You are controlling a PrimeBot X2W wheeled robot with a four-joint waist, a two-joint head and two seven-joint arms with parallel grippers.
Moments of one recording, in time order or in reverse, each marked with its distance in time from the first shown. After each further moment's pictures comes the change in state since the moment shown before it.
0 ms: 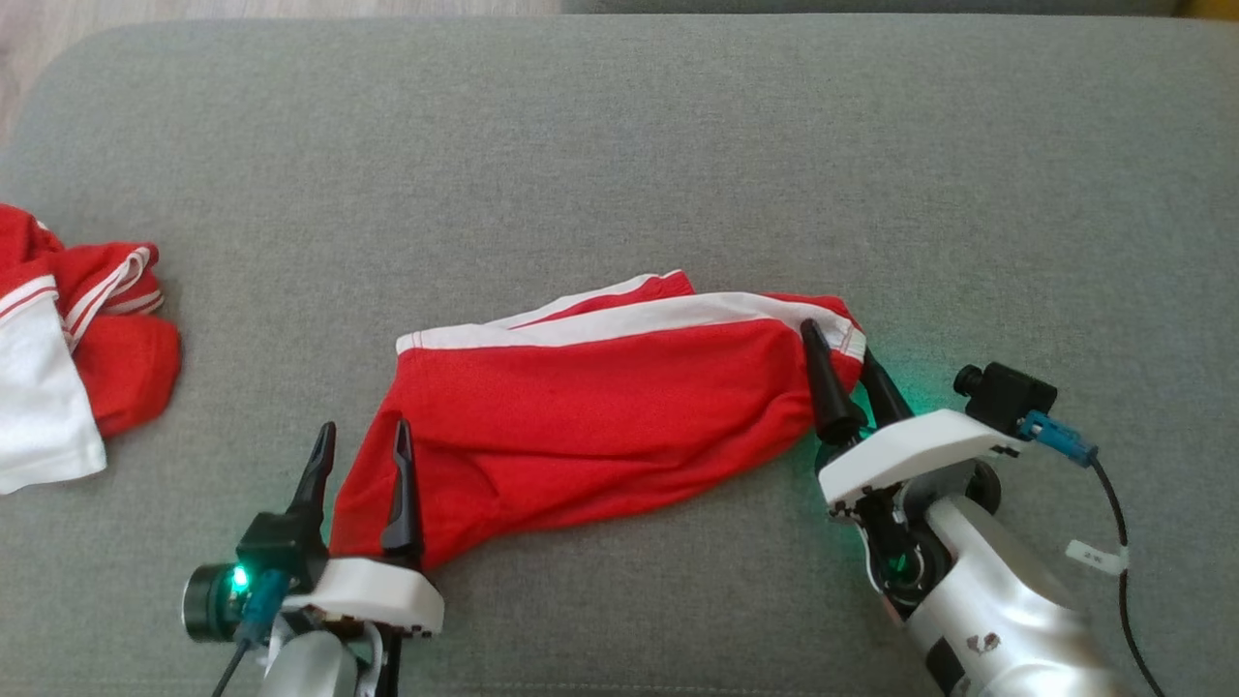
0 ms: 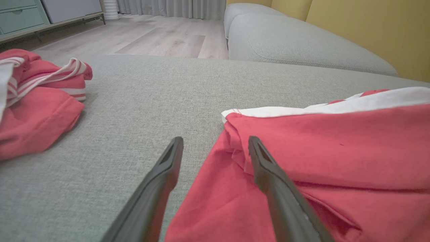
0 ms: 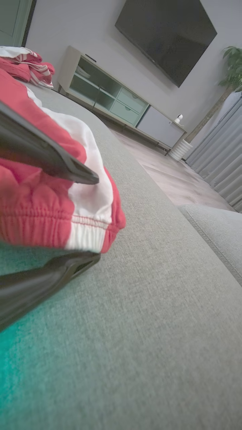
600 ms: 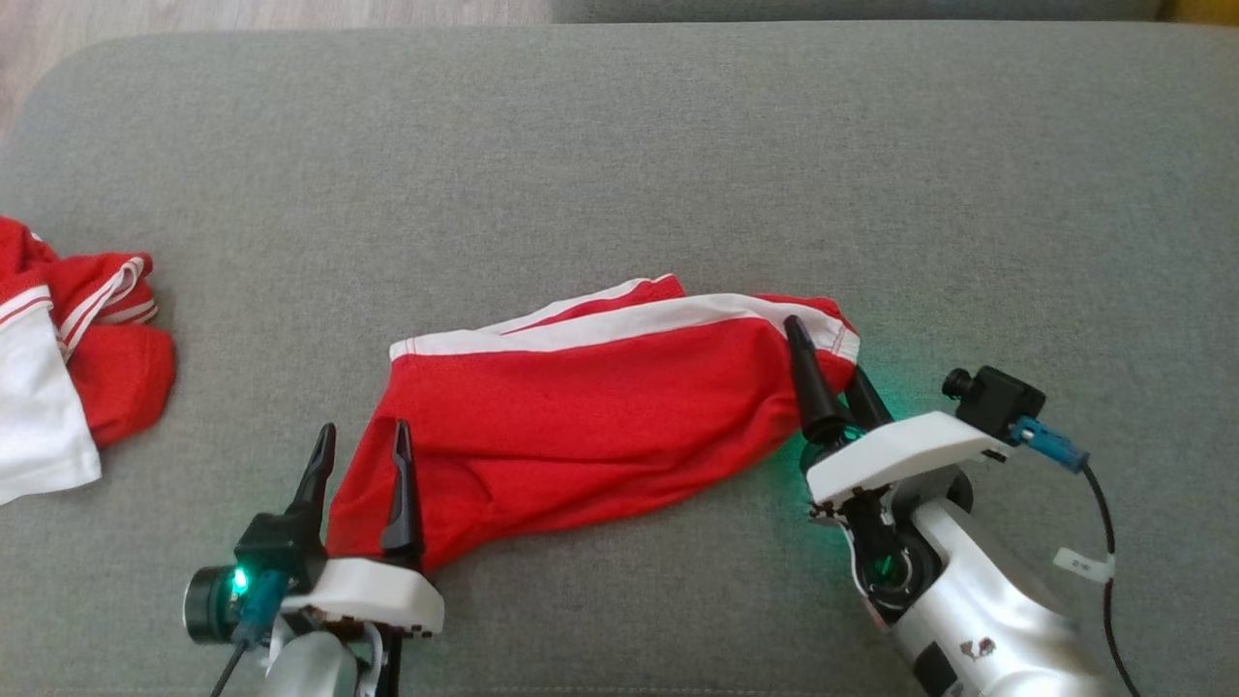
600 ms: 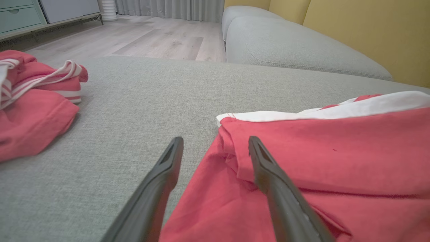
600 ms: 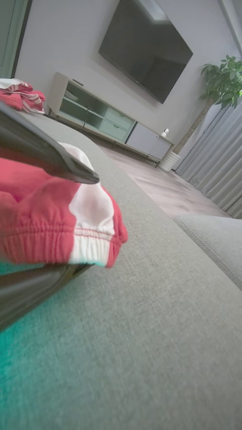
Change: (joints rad) left arm 0.000 0.000 -0.004 0.002 -0.015 0.000 0.000; right arm 0.010 0.002 0.041 -0.057 0.111 0.000 0.000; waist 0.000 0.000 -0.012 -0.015
